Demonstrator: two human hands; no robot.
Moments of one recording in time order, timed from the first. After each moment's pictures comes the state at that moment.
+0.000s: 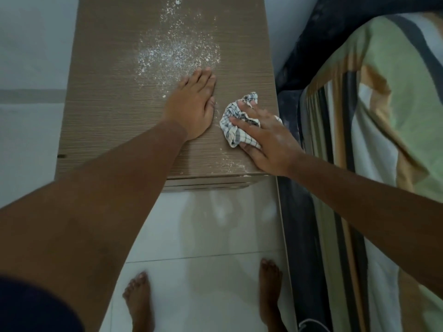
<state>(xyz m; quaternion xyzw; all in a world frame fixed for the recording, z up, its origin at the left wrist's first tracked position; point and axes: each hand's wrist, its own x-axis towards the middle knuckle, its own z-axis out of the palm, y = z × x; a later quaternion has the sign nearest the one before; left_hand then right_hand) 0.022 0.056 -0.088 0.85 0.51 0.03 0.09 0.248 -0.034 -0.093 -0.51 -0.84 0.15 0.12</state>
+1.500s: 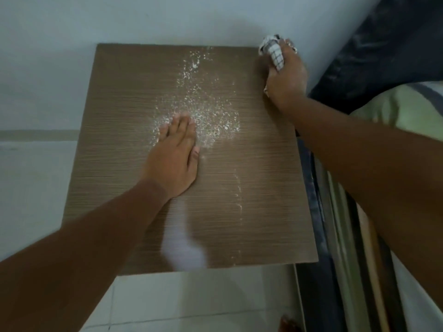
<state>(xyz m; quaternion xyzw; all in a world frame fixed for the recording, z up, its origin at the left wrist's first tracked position) -0.040 0.113 -0.103 0.83 0.54 0.09 0.09 0.228 0.244 -0.064 -0.75 -0.55 0.16 0.33</state>
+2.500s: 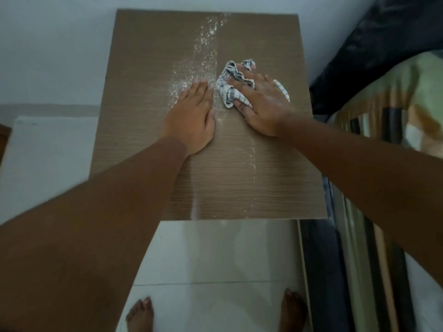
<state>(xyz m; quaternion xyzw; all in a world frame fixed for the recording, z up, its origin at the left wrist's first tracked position) -0.040 0.115 -0.098 0.83 0.55 0.07 0.09 0.177 0.143 -0.090 -0.55 -0.82 0.13 0.05</state>
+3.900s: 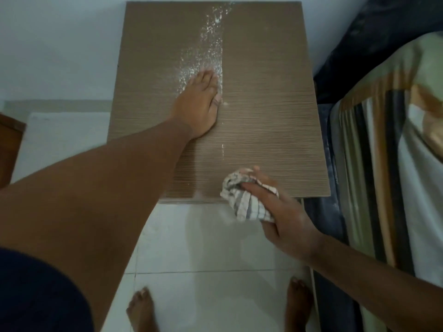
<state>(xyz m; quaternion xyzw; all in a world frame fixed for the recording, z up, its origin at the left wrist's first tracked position) -0.048 0.103 -0.086 0.83 0.53 0.07 0.15 0.158 -0.119 -0.073 -0.47 -0.78 0.31 0.26</state>
